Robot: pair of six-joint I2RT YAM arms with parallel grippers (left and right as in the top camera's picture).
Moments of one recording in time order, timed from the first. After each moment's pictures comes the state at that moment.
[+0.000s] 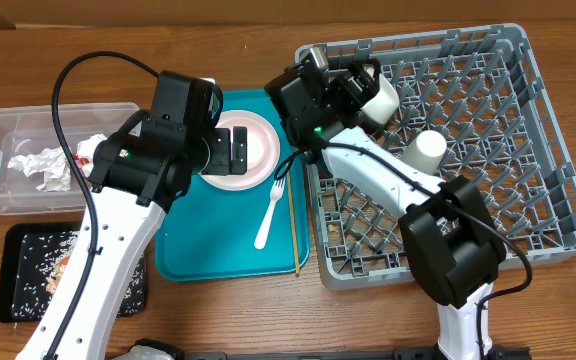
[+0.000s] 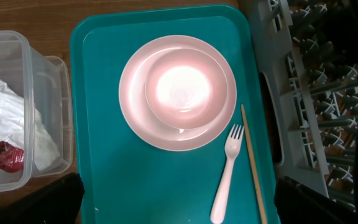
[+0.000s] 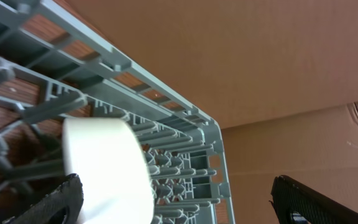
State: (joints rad) left arm -0.31 1.41 1.46 -1.05 -0.09 -0.26; right arm 0.62 2.09 1.57 -0.31 1.17 -0.36
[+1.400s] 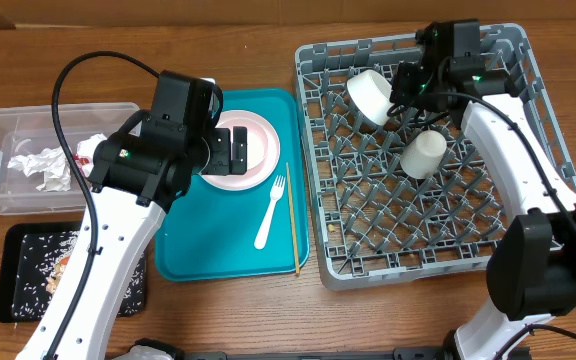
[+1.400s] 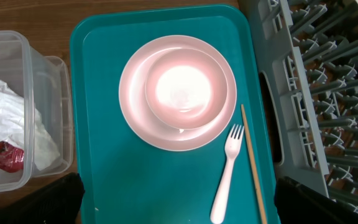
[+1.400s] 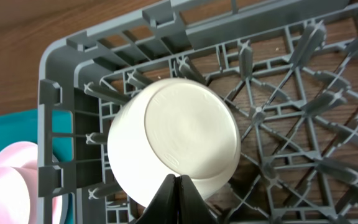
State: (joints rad) left arm -0.31 1.41 1.46 -1.05 -0.09 -0.26; right arm 0.10 1.86 1.57 -0.64 -0.21 0.28
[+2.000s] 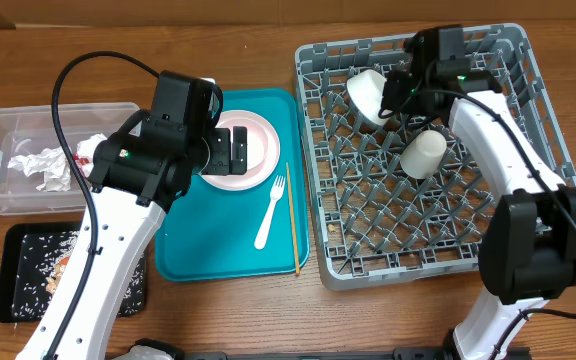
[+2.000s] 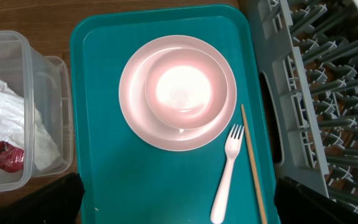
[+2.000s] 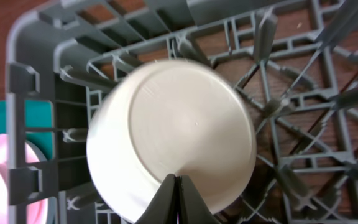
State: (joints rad) left arm -0.31 1.41 1.46 -1.05 -0.09 -0.26; right arm 0.11 1.95 1.57 -0.62 -0.23 0.28
